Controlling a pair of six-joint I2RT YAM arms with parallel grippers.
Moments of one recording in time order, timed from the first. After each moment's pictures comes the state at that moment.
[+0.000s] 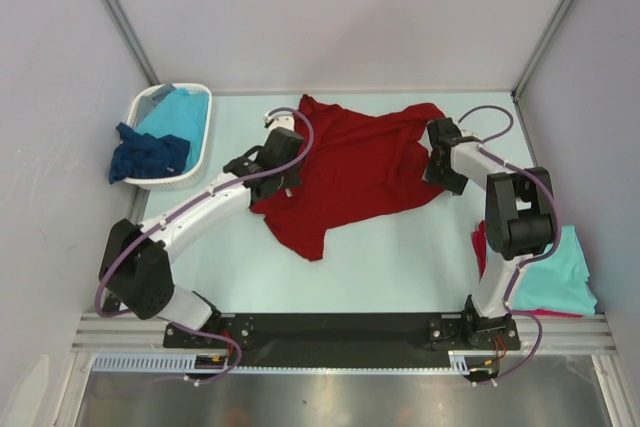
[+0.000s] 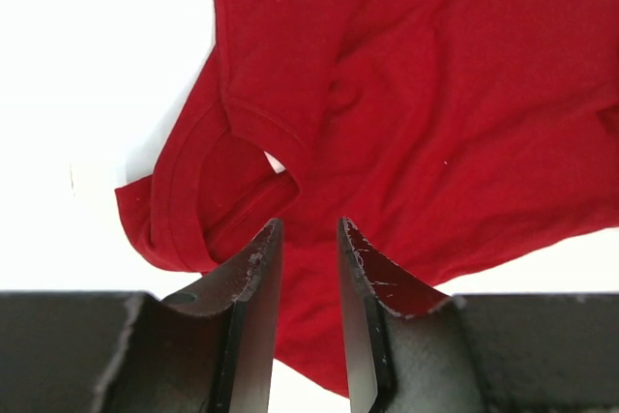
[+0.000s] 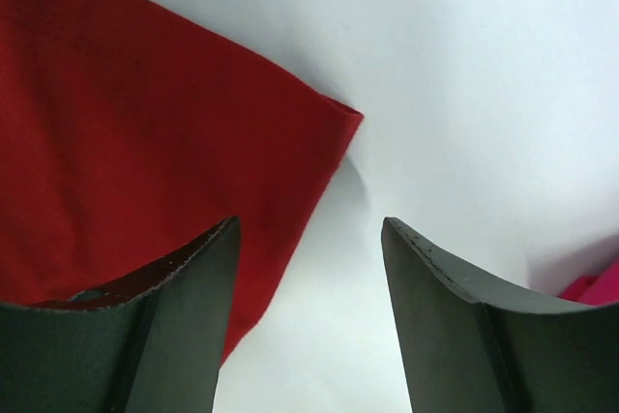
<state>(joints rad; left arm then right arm) -0.63 1.48 1.16 -0.49 -0.38 -0.47 0.16 1.85 1.24 -0.59 0.38 0.60</state>
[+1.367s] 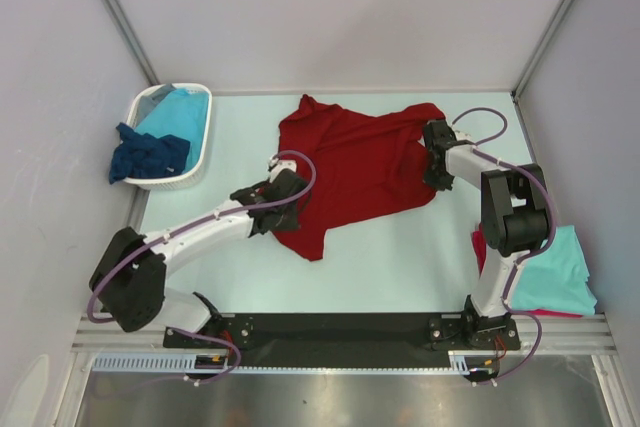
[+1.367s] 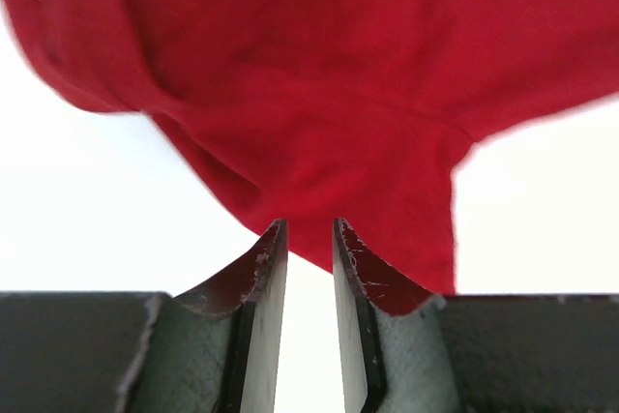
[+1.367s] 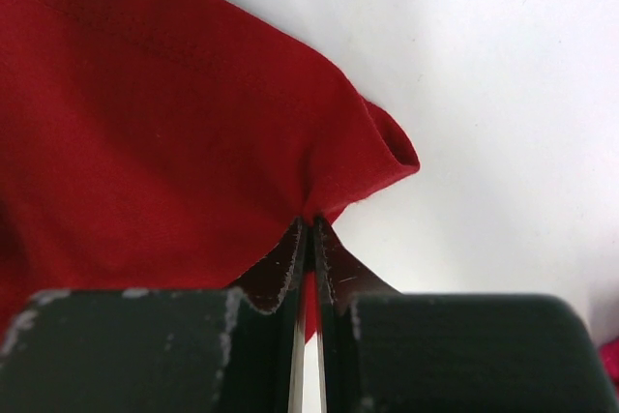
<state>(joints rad) -0.72 1.41 0.90 -0.55 -0.33 -0.61 0.18 1.88 1.22 -0.49 0.36 0.61</state>
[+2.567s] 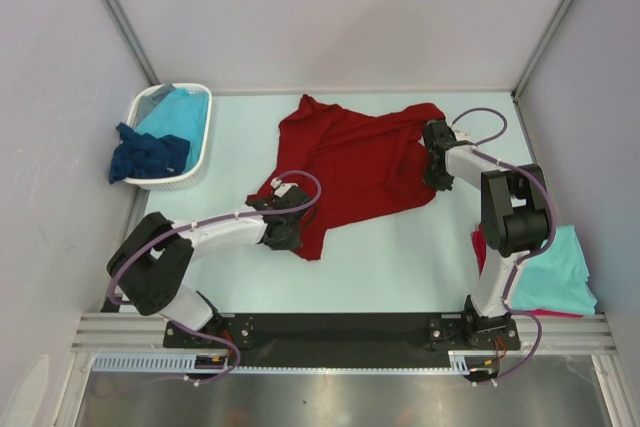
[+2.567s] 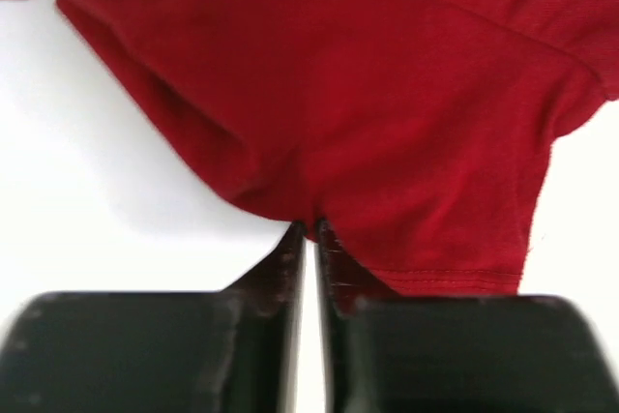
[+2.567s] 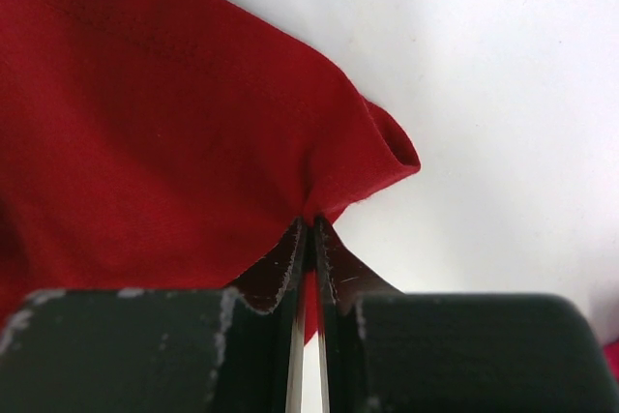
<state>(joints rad) -0.76 1.51 0.80 -0.52 -0.25 -0.73 0.18 1.88 1.21 -0.49 0.36 0.61</state>
